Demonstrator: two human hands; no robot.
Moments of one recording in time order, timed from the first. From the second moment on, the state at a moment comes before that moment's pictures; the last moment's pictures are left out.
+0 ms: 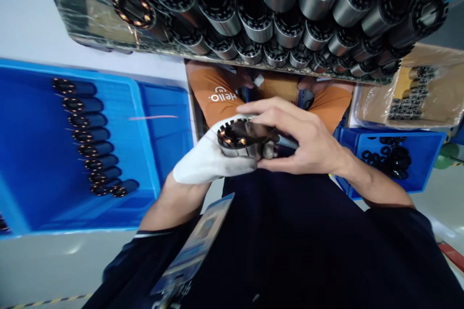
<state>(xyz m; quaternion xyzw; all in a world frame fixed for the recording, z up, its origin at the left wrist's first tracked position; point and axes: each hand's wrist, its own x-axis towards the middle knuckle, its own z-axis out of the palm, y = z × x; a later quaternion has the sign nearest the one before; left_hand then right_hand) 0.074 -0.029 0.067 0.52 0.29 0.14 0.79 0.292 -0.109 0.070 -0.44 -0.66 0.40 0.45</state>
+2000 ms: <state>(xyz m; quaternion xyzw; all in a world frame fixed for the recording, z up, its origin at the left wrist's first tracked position) 0.016 -0.049 0.075 0.90 0.22 0.13 0.34 0.295 -0.083 0.038 -0.34 -0.40 0.82 0.21</state>
